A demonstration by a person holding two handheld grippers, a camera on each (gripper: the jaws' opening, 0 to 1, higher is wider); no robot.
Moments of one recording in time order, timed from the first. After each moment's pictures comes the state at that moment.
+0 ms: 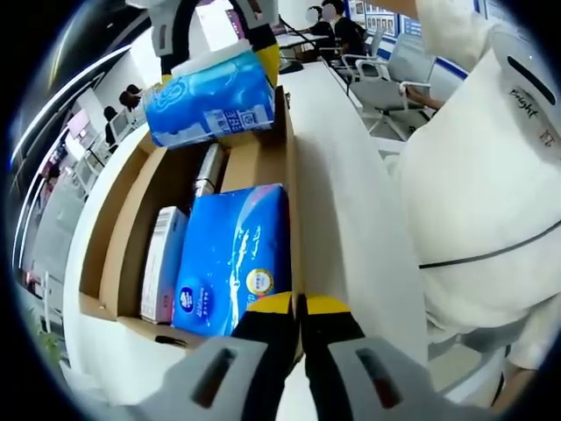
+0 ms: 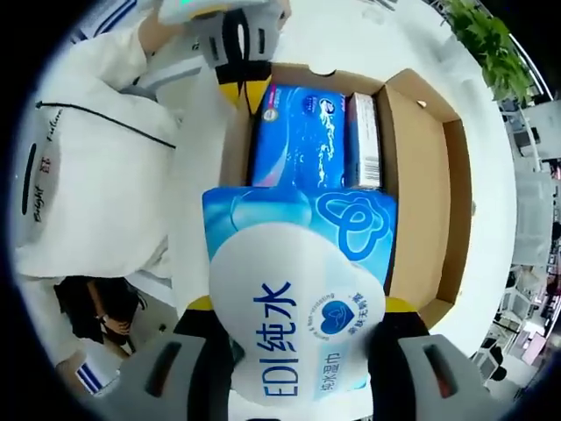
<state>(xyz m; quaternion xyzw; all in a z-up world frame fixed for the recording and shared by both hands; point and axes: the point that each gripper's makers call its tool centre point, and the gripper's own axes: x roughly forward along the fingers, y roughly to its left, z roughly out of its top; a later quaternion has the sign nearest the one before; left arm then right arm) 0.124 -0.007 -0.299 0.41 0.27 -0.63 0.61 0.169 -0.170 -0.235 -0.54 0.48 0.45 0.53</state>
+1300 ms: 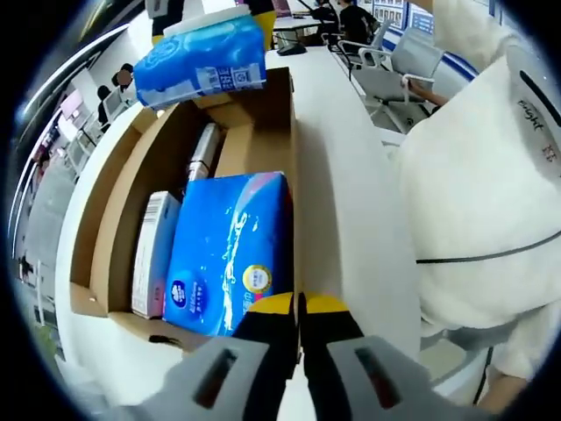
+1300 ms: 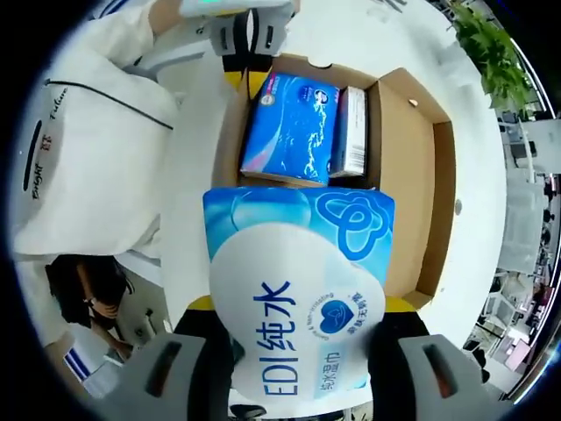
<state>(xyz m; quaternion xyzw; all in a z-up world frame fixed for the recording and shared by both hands) 0.133 -0.003 -0.302 0.42 0.33 -0.61 0.58 0.178 -0.190 -0.212 -0.57 0.47 0.44 0.52</state>
